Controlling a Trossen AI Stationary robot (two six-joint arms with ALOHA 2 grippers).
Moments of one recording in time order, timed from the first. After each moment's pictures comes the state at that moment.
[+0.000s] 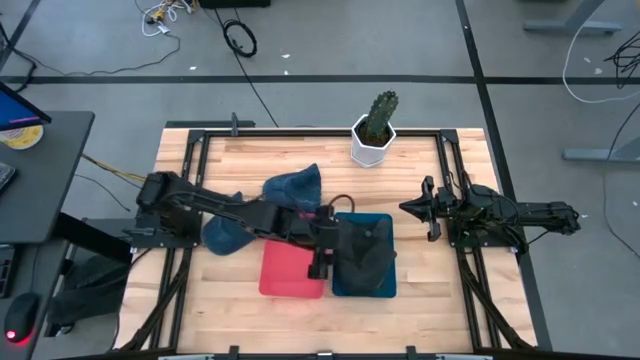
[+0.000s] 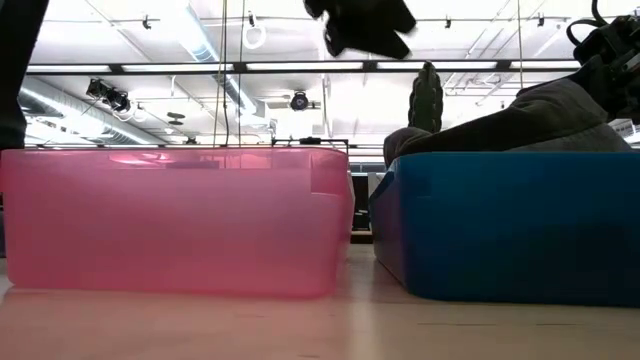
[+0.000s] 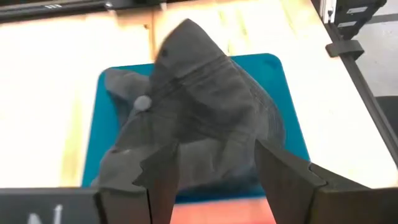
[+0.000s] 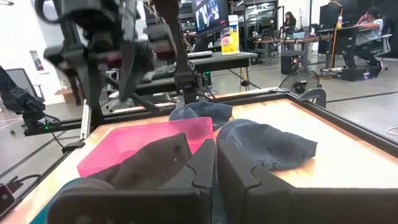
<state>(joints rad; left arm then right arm) -0.24 1.82 1.55 -0.45 -0.13 -0.06 -0.02 0.01 0.02 0.01 0.01 0.12</state>
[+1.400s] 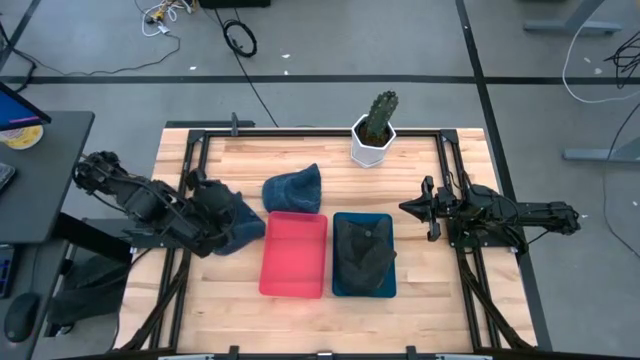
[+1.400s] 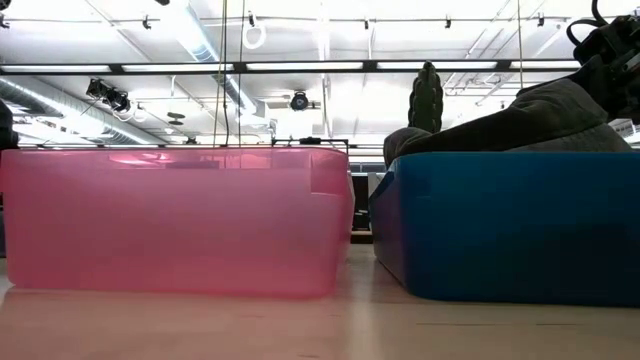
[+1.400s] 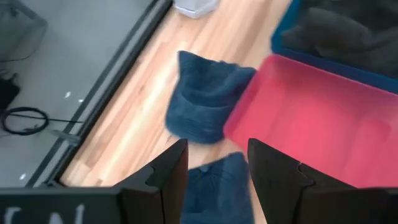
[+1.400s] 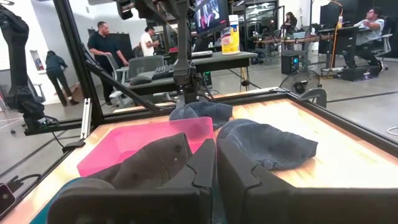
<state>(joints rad) -0.55 1.26 1.55 -1.57 -0.74 -0.88 -0.02 0.01 0.02 0.01 0.01 0.12</state>
